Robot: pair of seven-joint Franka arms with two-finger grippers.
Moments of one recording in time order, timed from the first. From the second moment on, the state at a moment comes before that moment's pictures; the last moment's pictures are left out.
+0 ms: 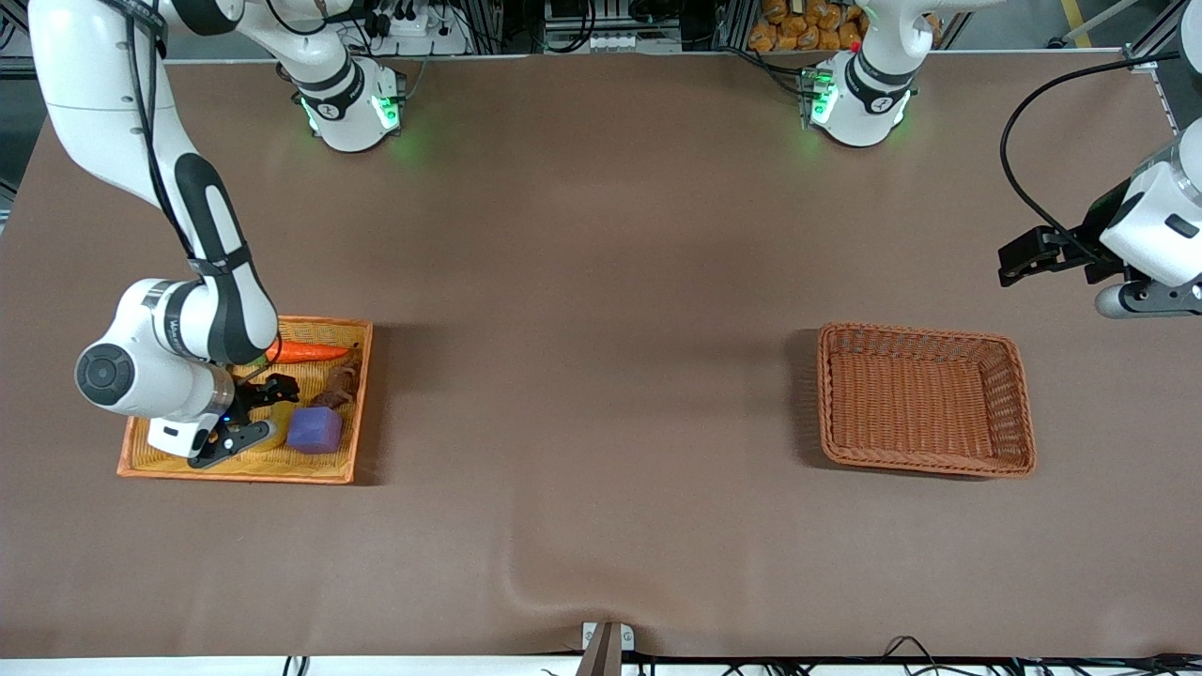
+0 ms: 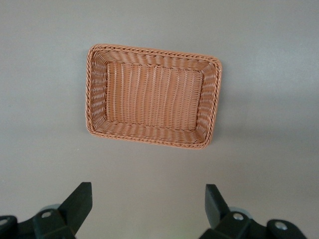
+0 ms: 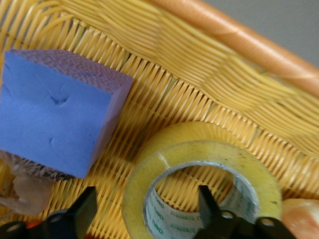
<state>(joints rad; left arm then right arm) 0.00 0.11 -0.09 -1.47 0.04 1.53 -0.11 0.09 0.61 -0.18 -1.78 0.12 2.27 -0.60</state>
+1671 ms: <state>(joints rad) 0.01 0.13 -0.09 -1.47 0.04 1.53 -0.07 0.68 0.53 -0.15 -1.37 0.19 1.90 0.35</state>
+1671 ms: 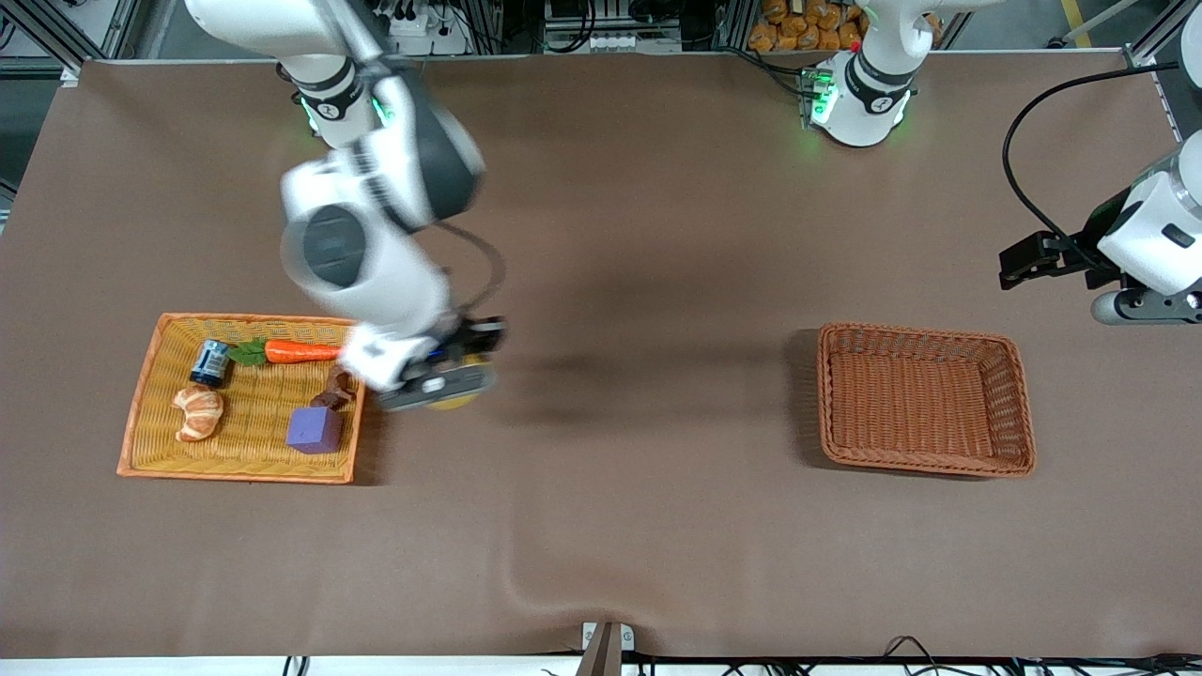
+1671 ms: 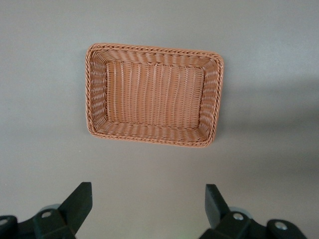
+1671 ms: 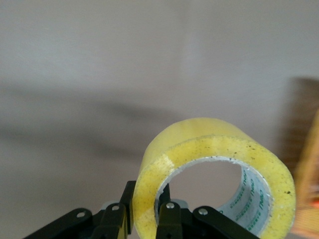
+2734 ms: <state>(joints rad) -0.11 0.23 -0.12 -1.55 -0.05 1.74 -0.28 0.68 0.72 -0.17 -1.22 0.20 1.91 0.43</state>
